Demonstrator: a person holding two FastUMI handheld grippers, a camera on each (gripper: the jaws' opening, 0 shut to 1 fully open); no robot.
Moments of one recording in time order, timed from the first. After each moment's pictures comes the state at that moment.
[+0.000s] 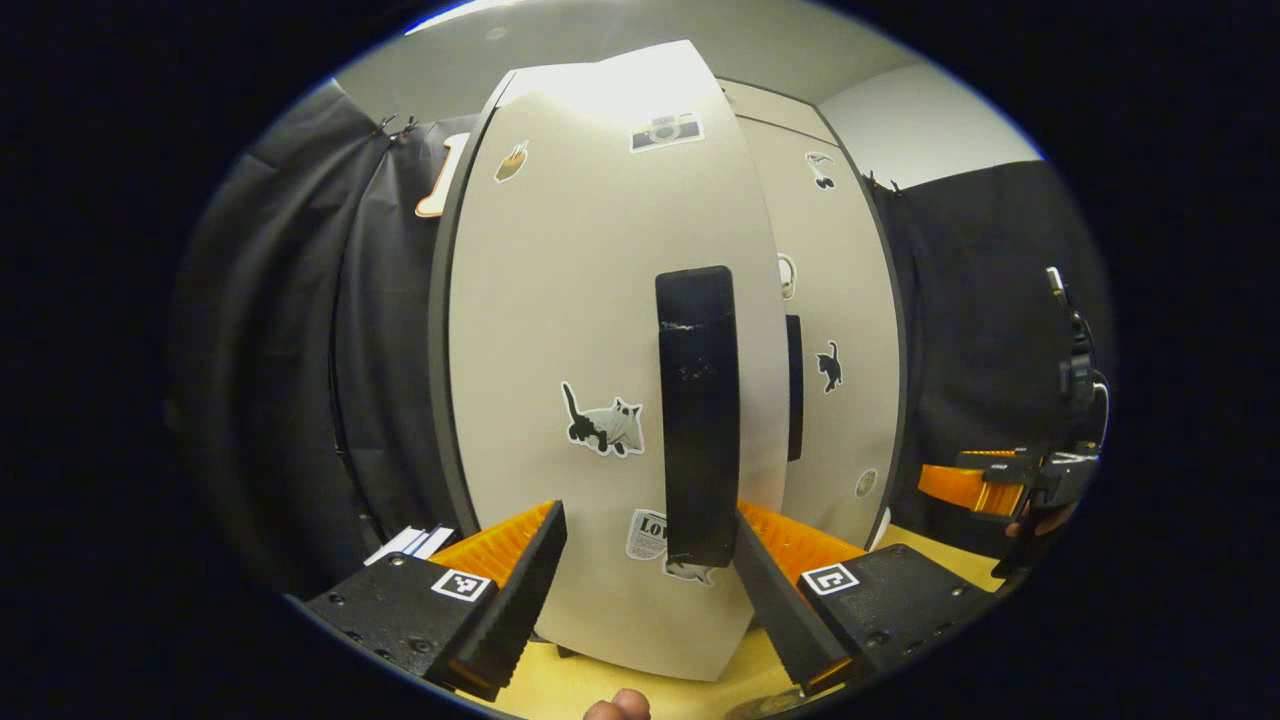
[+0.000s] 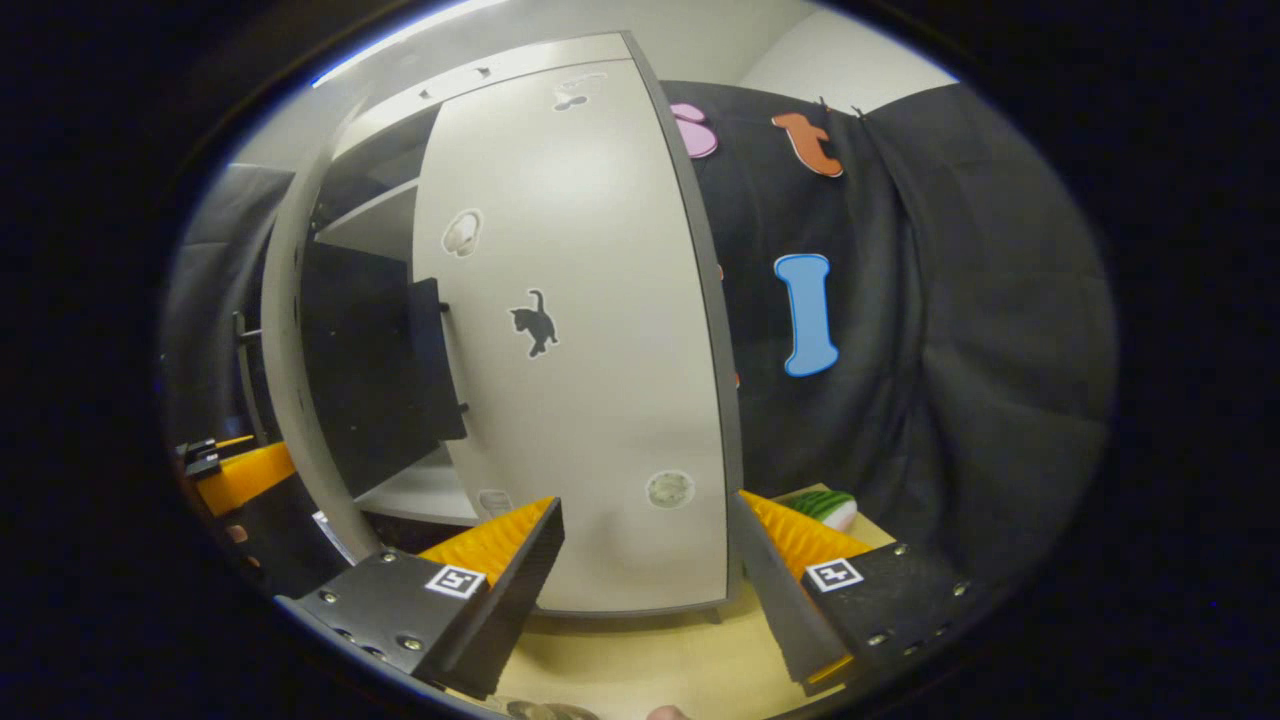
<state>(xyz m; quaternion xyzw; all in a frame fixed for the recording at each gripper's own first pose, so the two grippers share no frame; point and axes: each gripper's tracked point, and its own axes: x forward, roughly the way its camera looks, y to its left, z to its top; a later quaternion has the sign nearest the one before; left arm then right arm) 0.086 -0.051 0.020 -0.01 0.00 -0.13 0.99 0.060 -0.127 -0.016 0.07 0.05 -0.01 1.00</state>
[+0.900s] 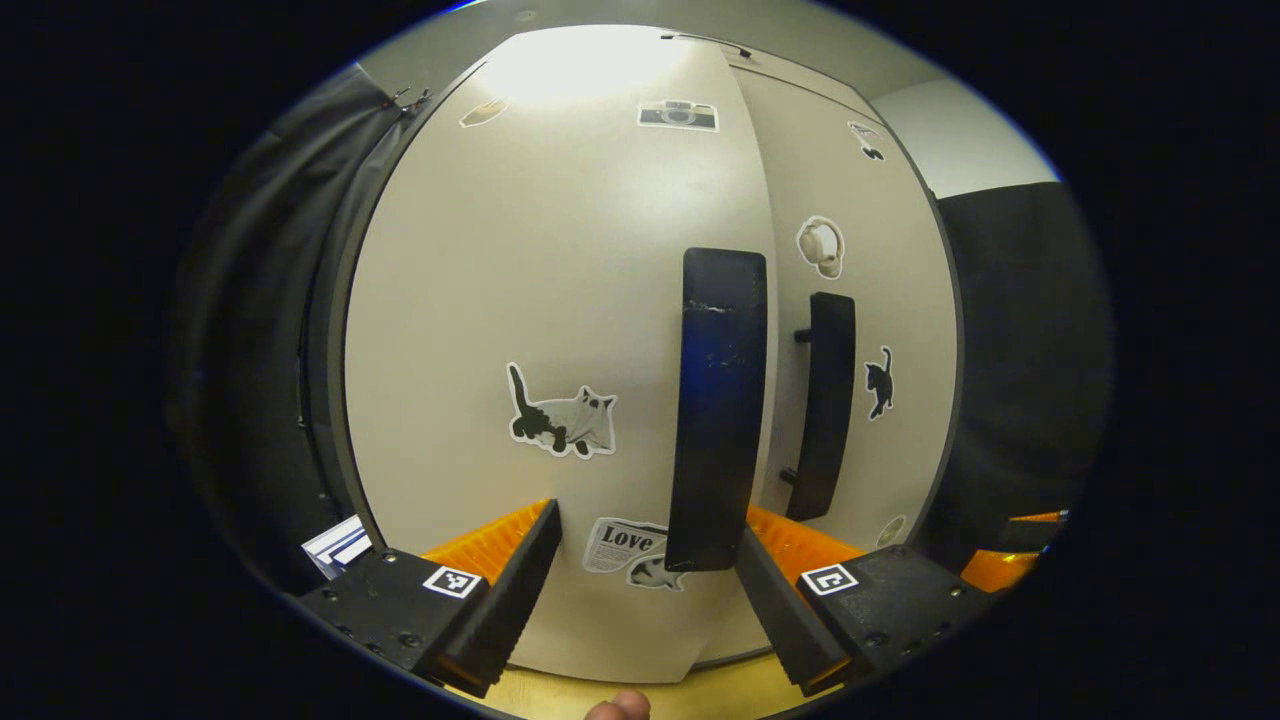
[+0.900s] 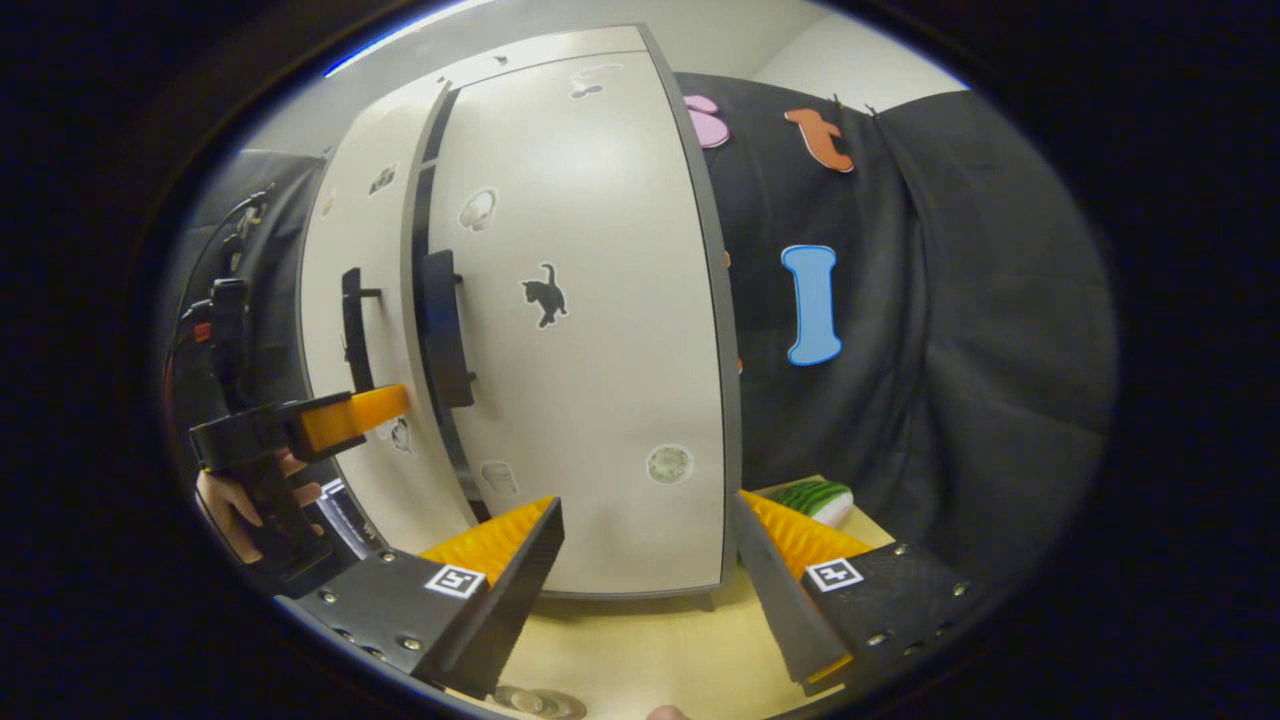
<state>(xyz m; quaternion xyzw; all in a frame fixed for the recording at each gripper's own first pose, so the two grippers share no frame) 0.170 -0.095 0.013 -0.04 0.01 -0.10 0.99 0.046 -0.119 -0.033 0.05 0.06 0.00 1.00</state>
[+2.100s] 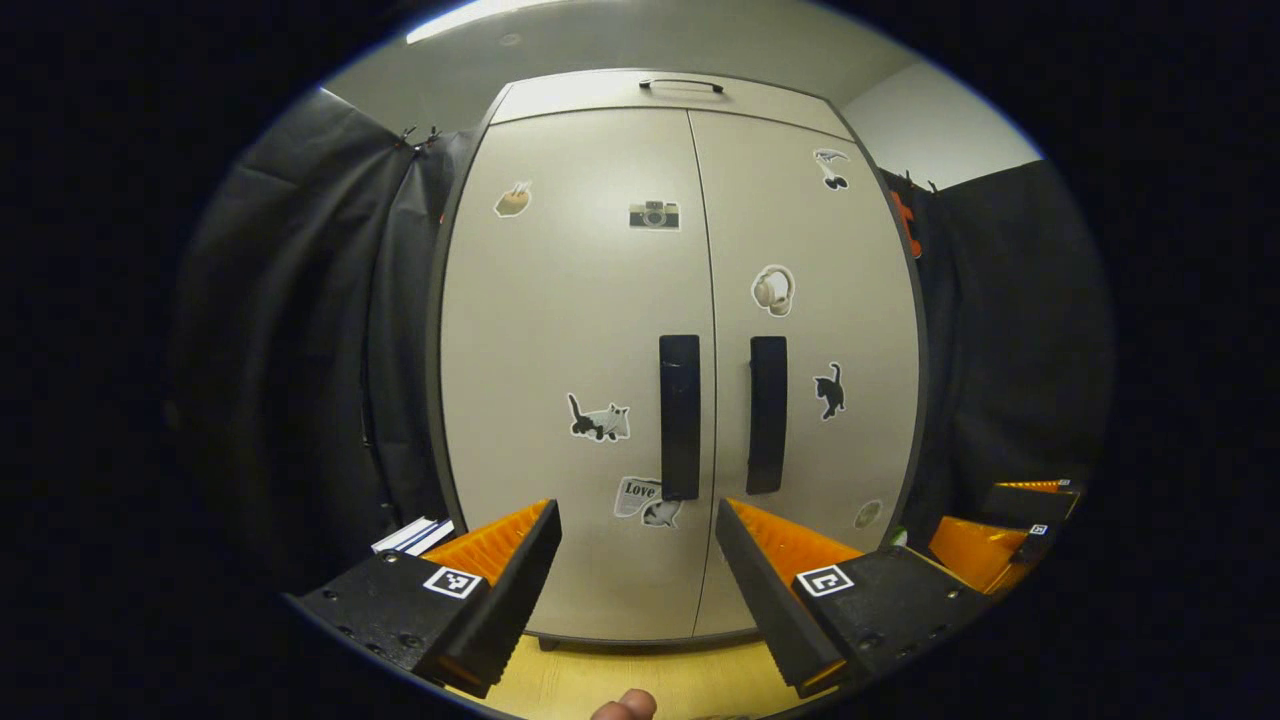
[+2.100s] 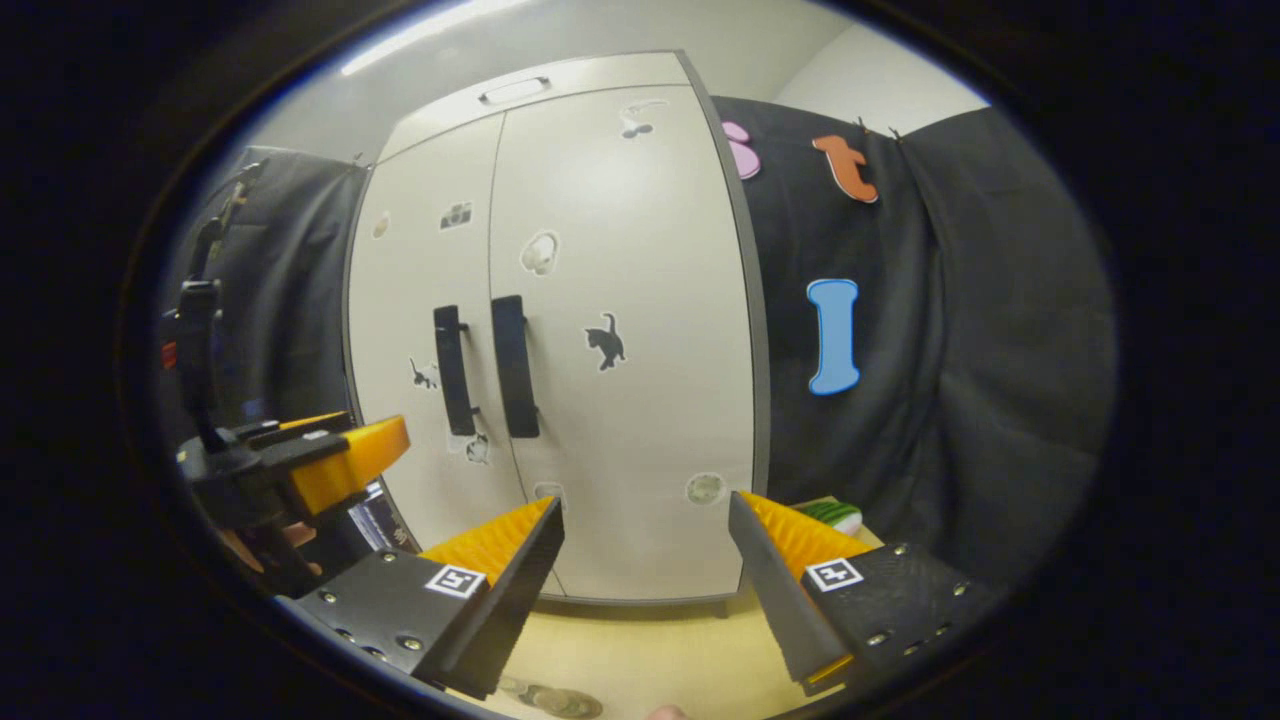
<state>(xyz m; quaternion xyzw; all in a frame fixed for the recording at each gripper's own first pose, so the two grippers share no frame) 0.045 -0.074 0.045 -0.01 -0.01 -0.05 1.00 0.006 -0.089 0.022 0.03 0.03 0.03 1.00</state>
